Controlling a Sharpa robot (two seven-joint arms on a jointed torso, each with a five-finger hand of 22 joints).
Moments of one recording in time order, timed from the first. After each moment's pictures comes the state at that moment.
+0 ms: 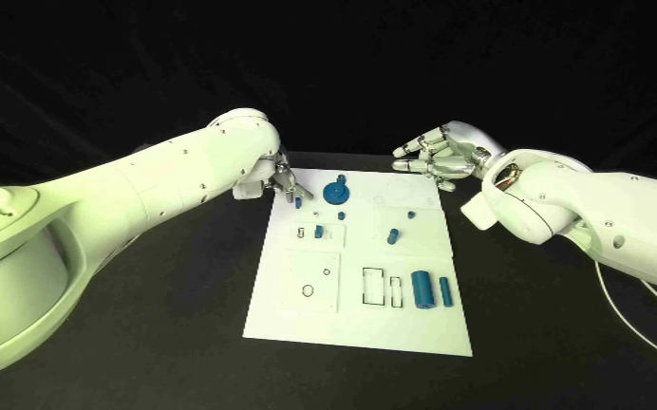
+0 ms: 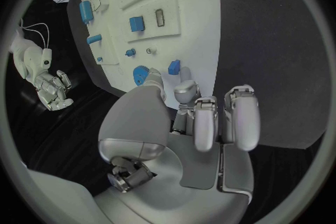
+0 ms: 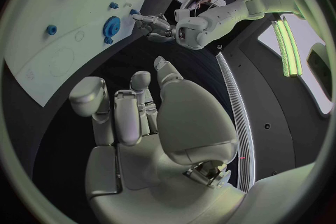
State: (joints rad) left arm 1.37 -0.37 -0.02 0.87 -1.10 0.38 -0.62; left_hand 1.14 0.01 -0.12 0.28 0.05 0.94 0.05 0.52 0.56 1.30 -0.01 1.08 1.03 1.47 -0.08 1.57 1.31 0.05 1.47 0.03 1.46 1.31; right arm 1.30 -0.88 -0.03 1.53 -0.76 -0.32 0.04; right_hand 1.31 -0.02 0.01 0.08 0.30 1.00 0.14 0.08 0.07 1.18 0.06 0.89 0.95 1.47 -0.03 1.35 1.26 0.11 1.28 0.09 1.22 0.93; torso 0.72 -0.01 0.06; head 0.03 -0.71
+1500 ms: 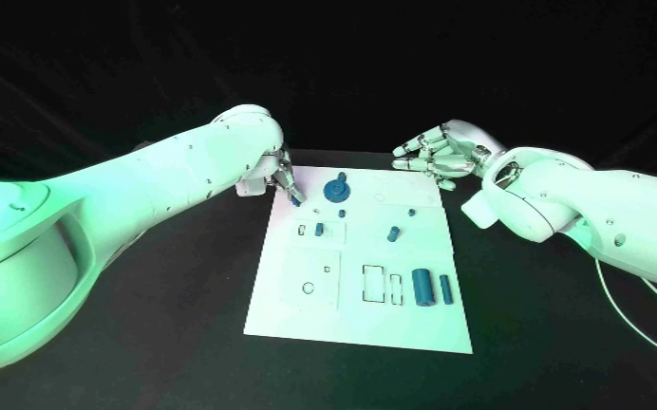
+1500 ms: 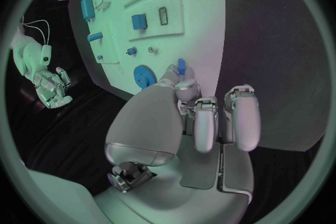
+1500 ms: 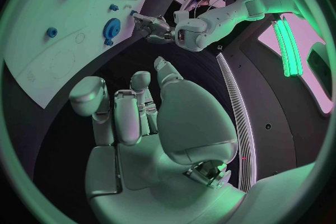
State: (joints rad) left arm 1.37 -0.35 -0.02 0.84 -1.08 0.39 -0.62; left_hand 1.45 0.04 0.12 0.18 0.05 0.93 0.05 0.51 0.54 1.30 -0.03 1.05 1.00 1.47 -0.09 1.57 1.31 0.05 1.47 0.02 1.45 1.31; right arm 1.30 -0.88 -0.03 1.53 -0.76 -0.31 0.03; right_hand 1.31 -0.02 0.01 0.08 0.30 1.00 0.14 0.08 0.07 1.18 0.06 0.89 0.95 1.47 -0.03 1.34 1.26 0.11 1.28 0.09 1.22 0.93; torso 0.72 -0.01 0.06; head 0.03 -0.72
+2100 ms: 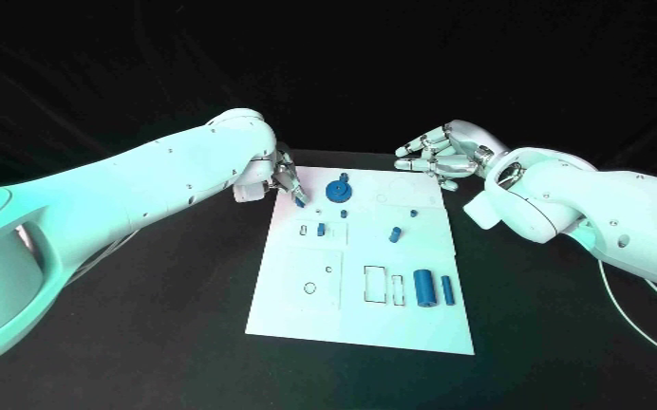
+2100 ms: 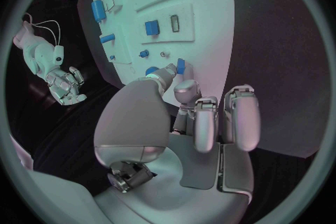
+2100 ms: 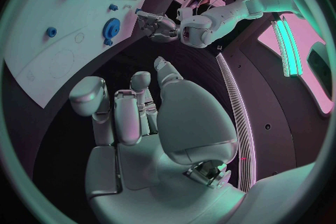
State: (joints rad) left arm 1.37 -0.46 -0.03 1.02 -1.02 0.31 -0.60; left_hand 1.28 -0.10 0.46 0.11 0.07 0.94 0.05 0.55 0.56 1.33 -0.02 1.06 1.02 1.47 -0.09 1.57 1.31 0.05 1.47 0.02 1.45 1.31; right arm 1.30 -0.89 -0.03 1.53 -0.76 -0.31 0.03; right_hand 1.31 -0.02 0.01 0.08 0.30 1.00 0.14 0.08 0.07 1.18 0.06 0.90 0.95 1.47 -0.03 1.34 1.26 0.11 1.28 0.09 1.22 0.93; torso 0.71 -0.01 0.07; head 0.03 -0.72
